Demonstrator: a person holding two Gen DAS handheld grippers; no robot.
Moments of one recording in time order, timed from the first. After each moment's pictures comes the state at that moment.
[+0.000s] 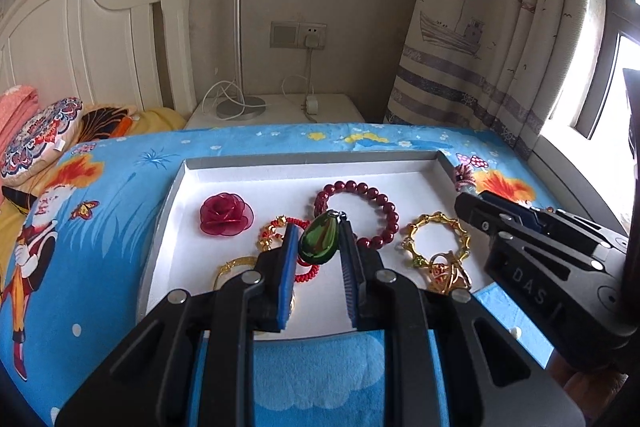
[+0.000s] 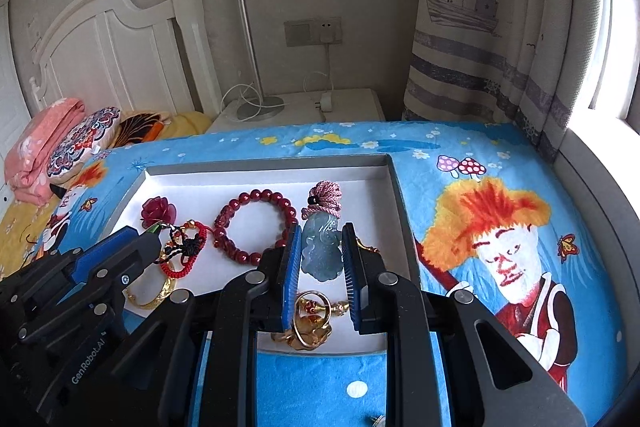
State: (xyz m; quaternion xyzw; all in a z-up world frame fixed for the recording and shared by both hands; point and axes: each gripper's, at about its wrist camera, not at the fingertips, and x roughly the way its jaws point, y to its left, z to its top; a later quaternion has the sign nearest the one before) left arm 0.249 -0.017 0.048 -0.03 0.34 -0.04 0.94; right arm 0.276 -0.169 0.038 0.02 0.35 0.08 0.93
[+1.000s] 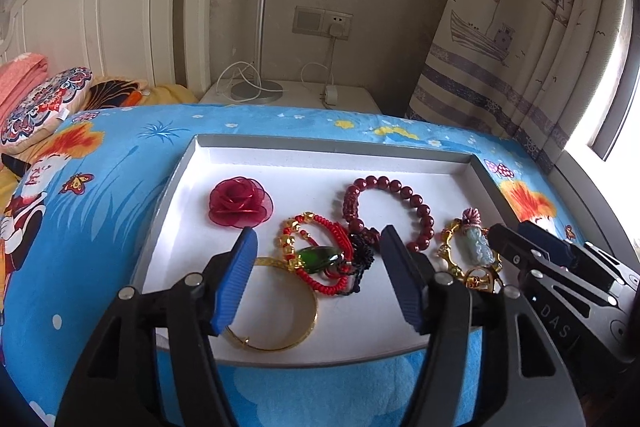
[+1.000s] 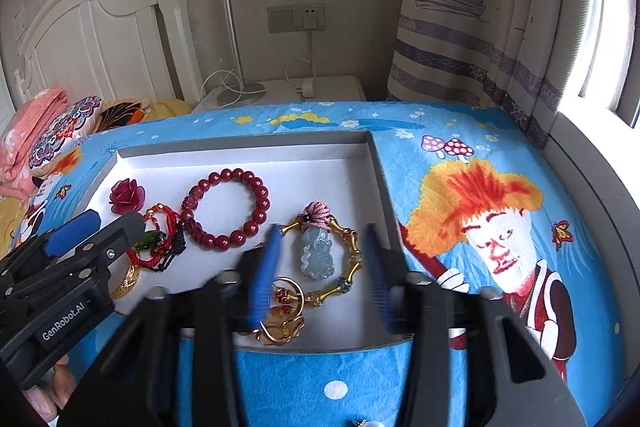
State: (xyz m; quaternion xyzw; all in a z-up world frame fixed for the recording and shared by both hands) left arm 0.266 0.004 0.026 -0.07 0.35 -0.01 0.94; right arm 0.273 -0.175 0.023 0.00 0.35 0.05 0.93
